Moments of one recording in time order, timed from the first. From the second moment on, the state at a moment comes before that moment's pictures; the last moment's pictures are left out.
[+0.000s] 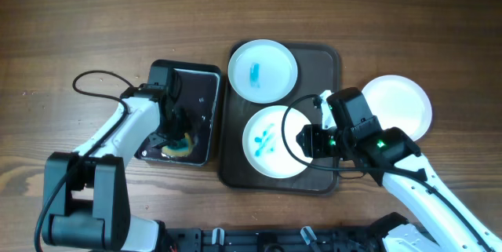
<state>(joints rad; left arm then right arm) -0.12 1.64 0.88 -0.79 -0.01 -0.55 0.46 1.14 0.74 -0.70 -0.24 0.42</state>
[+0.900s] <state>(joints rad) -0.12 1.53 0.76 -0.69 -0.02 -0.55 0.46 1.14 0.74 -0.70 -0.25 0.42</state>
